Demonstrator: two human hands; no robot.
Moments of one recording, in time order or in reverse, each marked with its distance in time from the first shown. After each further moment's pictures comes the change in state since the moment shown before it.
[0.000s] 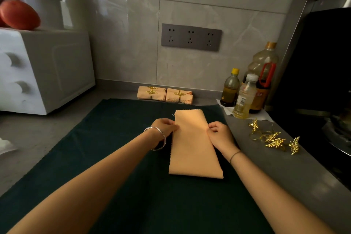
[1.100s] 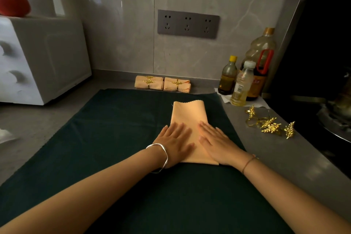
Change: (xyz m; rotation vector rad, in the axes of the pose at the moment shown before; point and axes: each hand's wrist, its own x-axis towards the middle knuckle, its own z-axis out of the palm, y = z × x) left_hand -0.056 -0.044 0.030 1.130 -0.199 0.515; right_hand -0.057 0.016 -0.020 -0.718 -0.527 -0.358
